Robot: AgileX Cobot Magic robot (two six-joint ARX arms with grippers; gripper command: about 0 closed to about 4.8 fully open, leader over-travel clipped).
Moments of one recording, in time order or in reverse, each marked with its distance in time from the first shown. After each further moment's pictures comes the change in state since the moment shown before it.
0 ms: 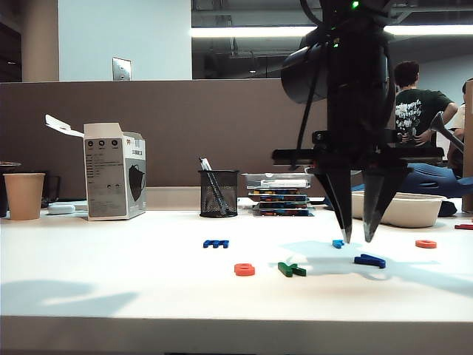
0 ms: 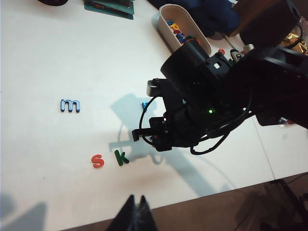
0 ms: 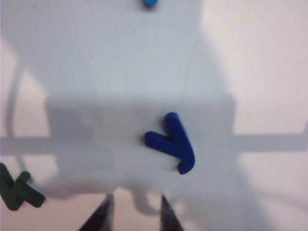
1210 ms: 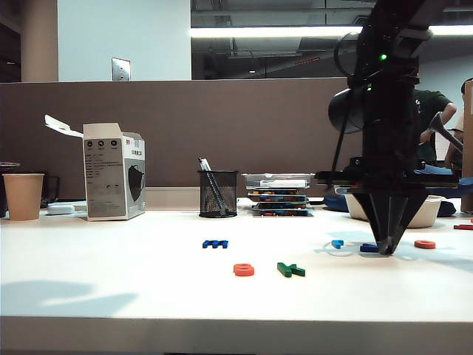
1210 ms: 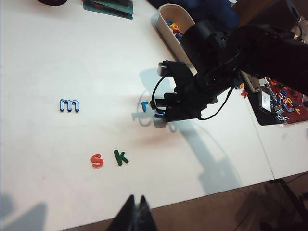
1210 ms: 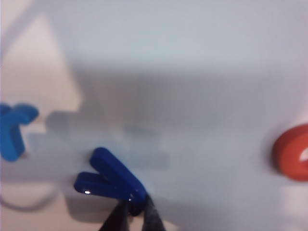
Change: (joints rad) left arm 0.000 0.000 0.000 0.000 0.000 0.000; right arm -0.223 0.185 0.162 -0.022 -0.078 -0.255
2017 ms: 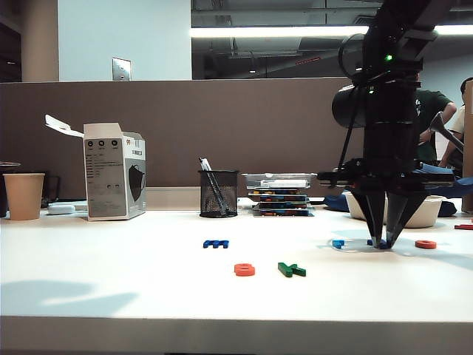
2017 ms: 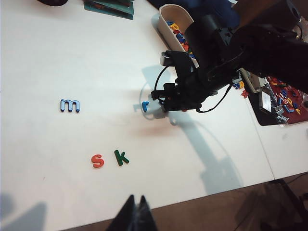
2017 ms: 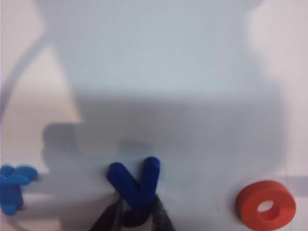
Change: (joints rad) left arm 0.000 0.000 0.000 0.000 0.000 0.000; right arm -0.028 0.000 0.000 0.105 0.045 -0.023
